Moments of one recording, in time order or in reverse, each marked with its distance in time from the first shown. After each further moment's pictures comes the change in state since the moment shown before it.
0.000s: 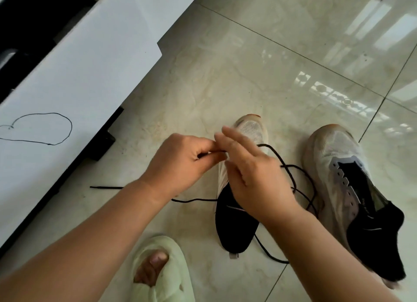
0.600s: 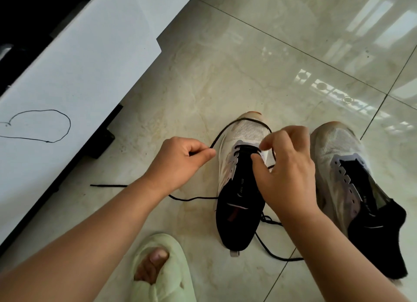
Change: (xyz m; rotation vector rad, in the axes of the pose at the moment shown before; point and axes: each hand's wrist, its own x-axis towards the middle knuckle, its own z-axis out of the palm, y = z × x) left_hand 0.001 -0.019 0.012 -0.152 -0.004 -0.299; right_hand -0.011 0.024 -0.008 -0.098 0.215 0.307
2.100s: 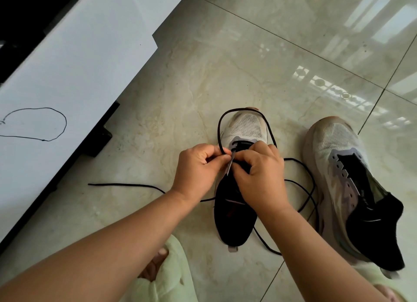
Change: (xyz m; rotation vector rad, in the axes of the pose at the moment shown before) left_hand -0.008 0.001 0.050 -0.302 0.142 0.006; right_hand -0.010 0.000 0.035 0.060 -0.172 0.116
